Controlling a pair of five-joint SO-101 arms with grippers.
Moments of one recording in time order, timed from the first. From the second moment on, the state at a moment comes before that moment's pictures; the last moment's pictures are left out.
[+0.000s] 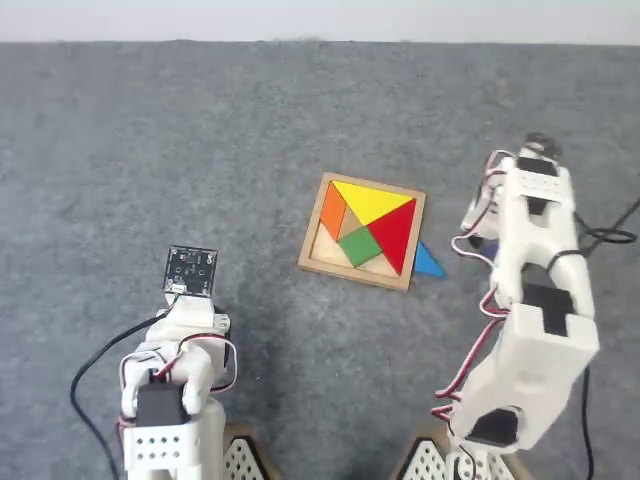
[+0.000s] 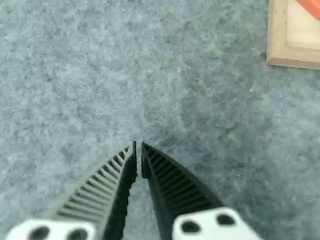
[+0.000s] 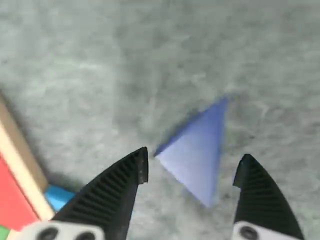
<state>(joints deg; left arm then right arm) -9.6 -103.2 97.1 72.0 -3.9 8.5 22.2 3.4 68.7 -17.5</state>
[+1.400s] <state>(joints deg) -9.6 -103.2 97.1 72.0 -3.9 4.8 20.0 6.1 67.2 -8.8</state>
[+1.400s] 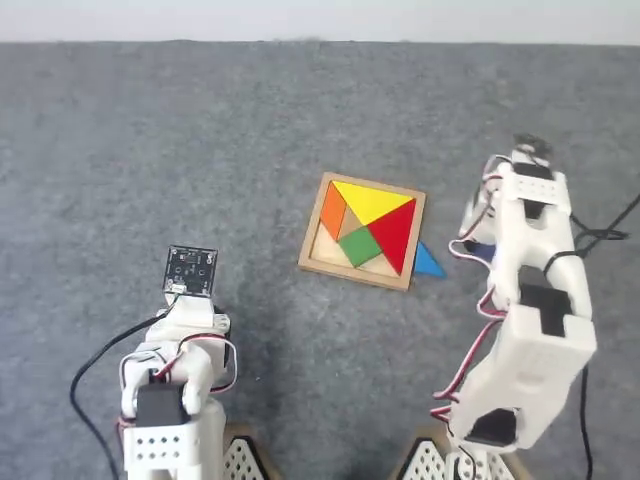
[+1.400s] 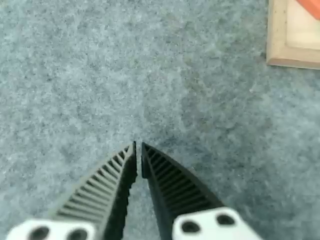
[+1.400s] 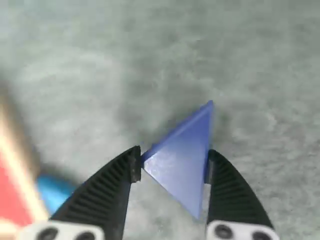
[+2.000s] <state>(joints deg) -9.6 -103.2 97.1 72.0 -3.9 -21.8 0.9 15.0 72.1 16.7</state>
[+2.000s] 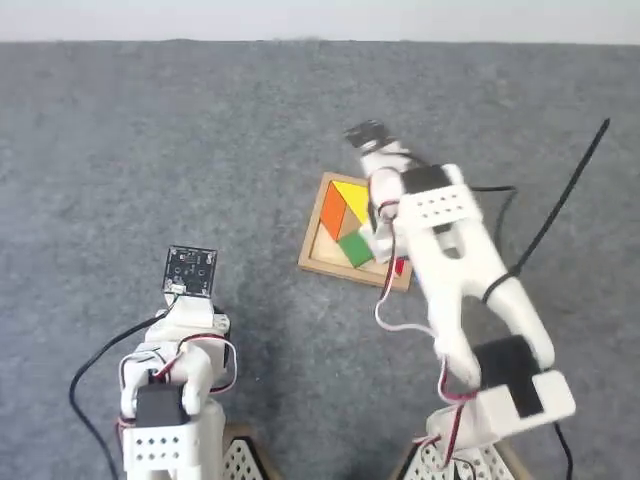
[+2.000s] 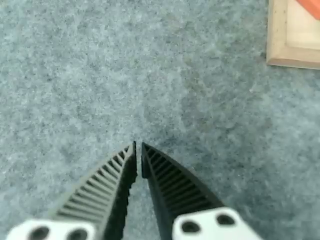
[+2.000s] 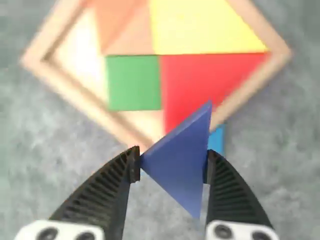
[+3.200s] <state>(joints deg) -9.6 -103.2 97.1 72.0 -3.9 -29.5 3.9 13.3 73.1 58.1</state>
